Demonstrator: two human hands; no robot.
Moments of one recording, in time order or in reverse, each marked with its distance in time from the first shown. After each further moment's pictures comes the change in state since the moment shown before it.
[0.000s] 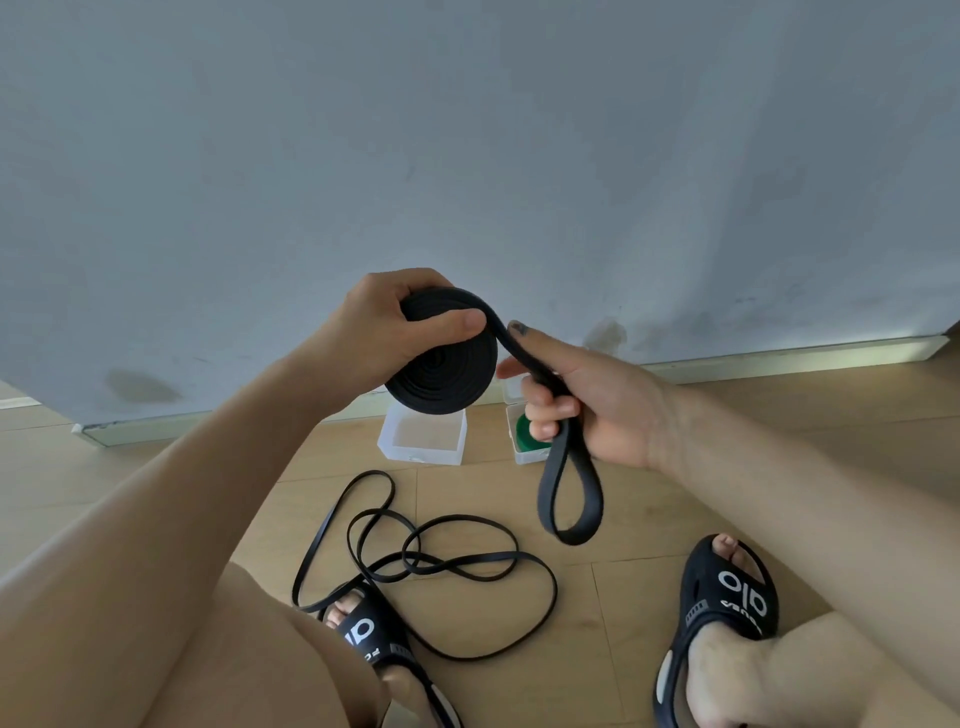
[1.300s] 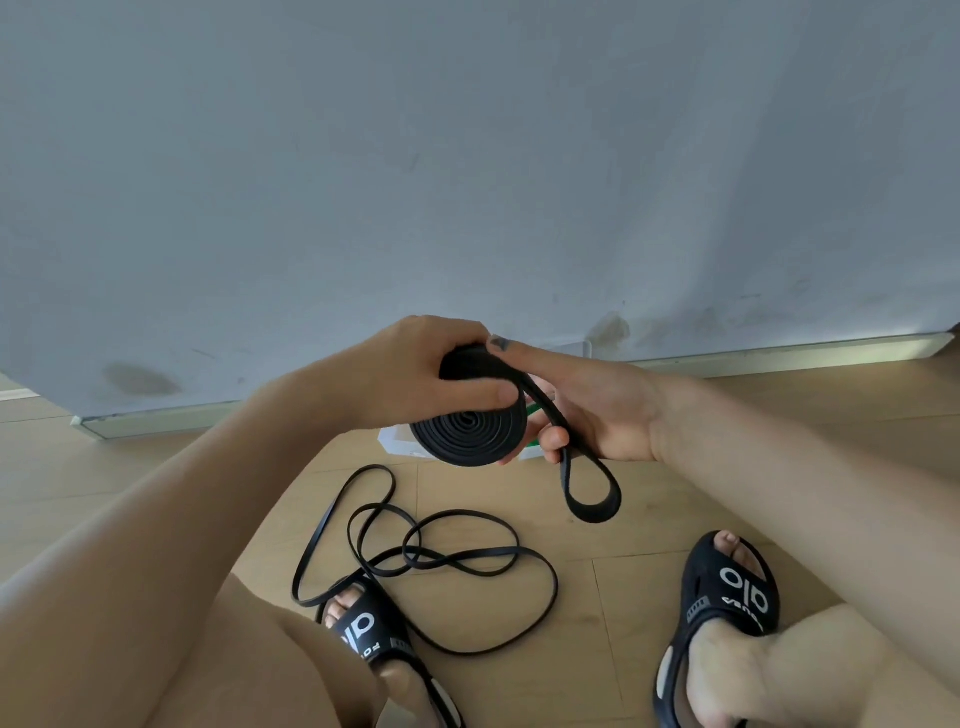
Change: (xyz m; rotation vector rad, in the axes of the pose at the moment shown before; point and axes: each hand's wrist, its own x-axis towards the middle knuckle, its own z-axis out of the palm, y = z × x) left_hand -0.009 -0.005 0.011 0.367 -0.348 0.134; right_hand 0.001 -0.002 0.002 -0.372 -0.156 0.126
